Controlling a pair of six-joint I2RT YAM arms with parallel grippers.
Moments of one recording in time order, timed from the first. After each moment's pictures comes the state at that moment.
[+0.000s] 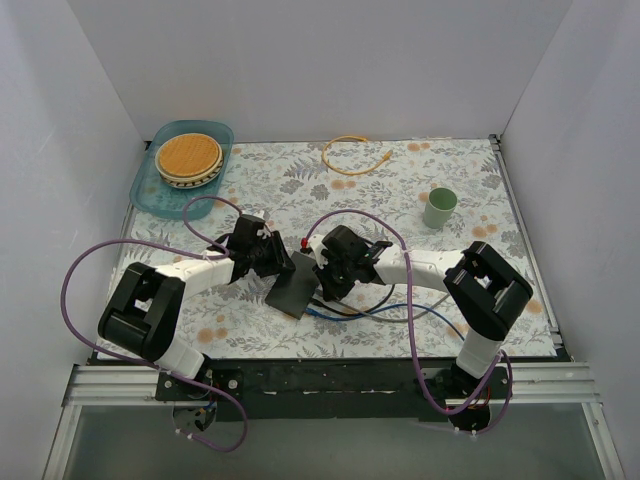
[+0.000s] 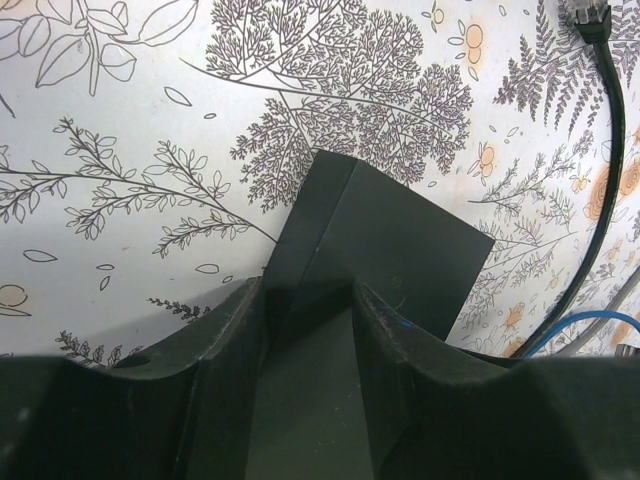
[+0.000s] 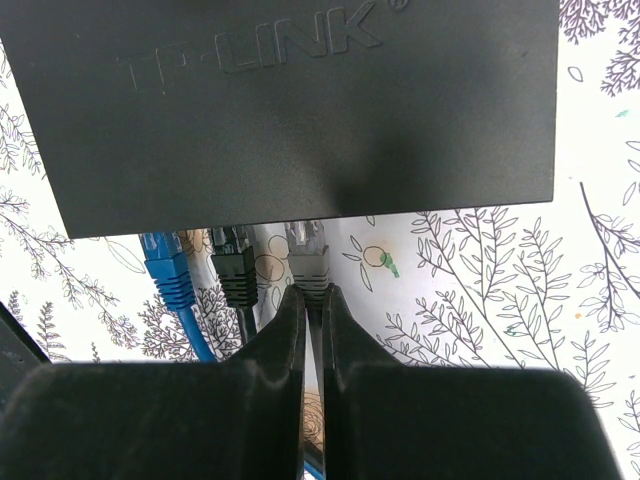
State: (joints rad) left arm -0.44 1.52 0.69 -0.03 0.22 -0.68; right arm 0.90 1.73 0.99 -0.25 -0.26 0.04
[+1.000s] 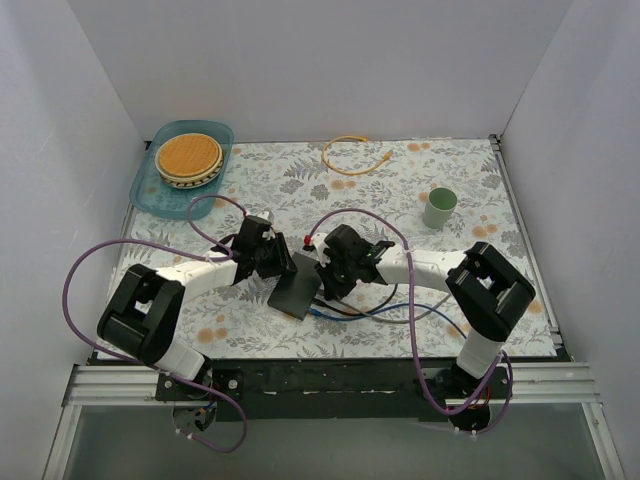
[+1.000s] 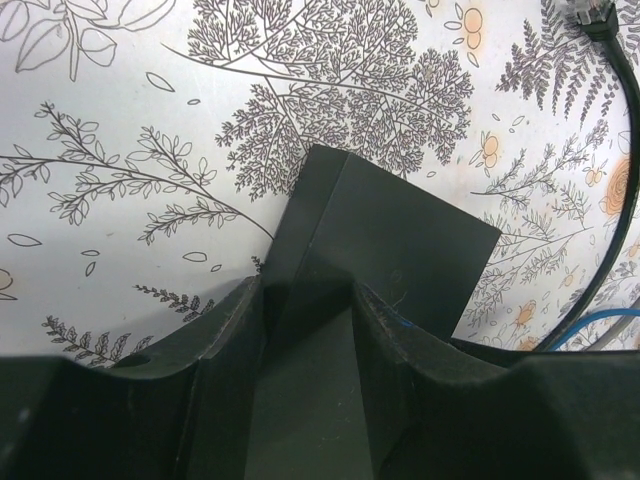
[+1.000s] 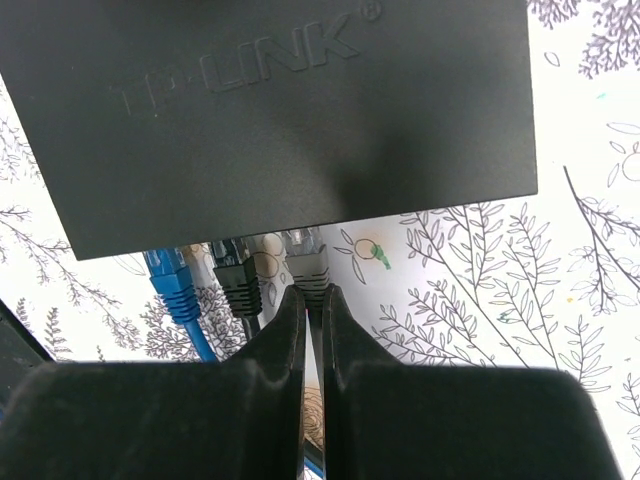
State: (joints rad) left arm -0.49 1.50 0.71 -0.06 0.16 -0.68; right arm 0.89 1.72 0.99 -0.24 -0.25 0.08
